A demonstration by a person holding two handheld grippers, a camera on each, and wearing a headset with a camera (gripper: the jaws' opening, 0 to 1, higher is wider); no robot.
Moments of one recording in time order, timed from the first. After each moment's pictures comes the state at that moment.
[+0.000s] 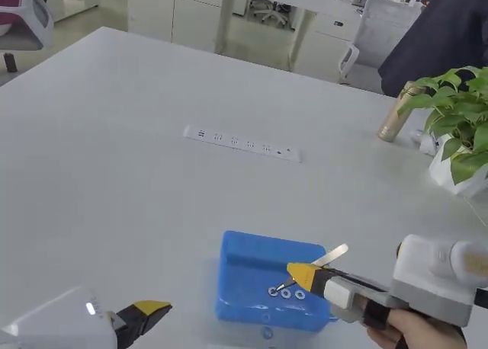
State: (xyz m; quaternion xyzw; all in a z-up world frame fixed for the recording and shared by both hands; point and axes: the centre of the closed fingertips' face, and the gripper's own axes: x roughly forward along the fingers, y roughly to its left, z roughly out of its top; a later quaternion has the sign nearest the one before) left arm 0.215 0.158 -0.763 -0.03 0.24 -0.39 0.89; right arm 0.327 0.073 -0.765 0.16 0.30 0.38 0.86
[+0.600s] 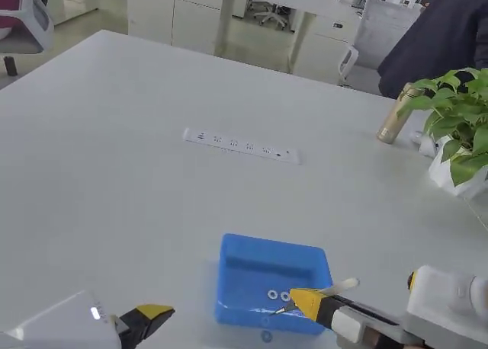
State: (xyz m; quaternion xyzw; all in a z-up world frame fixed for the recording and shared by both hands) left arm 0.216 0.154 -0.763 -0.03 0.24 -0.40 0.88; right arm 0.304 0.067 -0.770 0.17 0.31 0.39 0.85
